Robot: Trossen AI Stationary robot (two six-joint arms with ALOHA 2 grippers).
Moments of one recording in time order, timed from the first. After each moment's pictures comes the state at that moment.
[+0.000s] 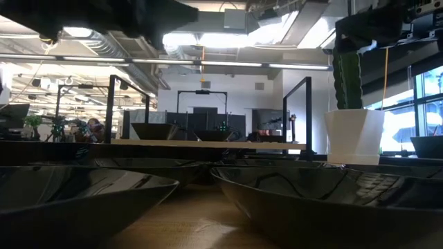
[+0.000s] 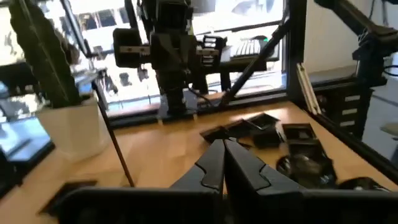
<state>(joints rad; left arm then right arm) -0.32 1.36 0.48 0.83 -0.28 0.10 0.19 0.61 0.28 0.25 -0.04 -0.24</state>
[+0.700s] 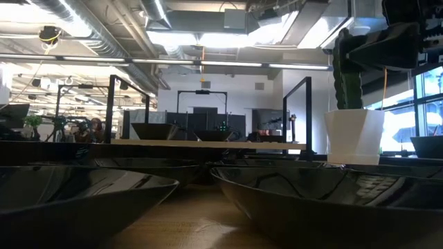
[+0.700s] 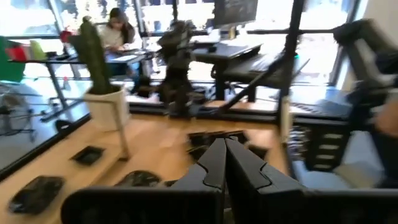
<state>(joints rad) -1.10 1.42 1.10 0.01 -1.30 -0.34 0.19 0.62 0.17 0.30 -0.10 -0.29</state>
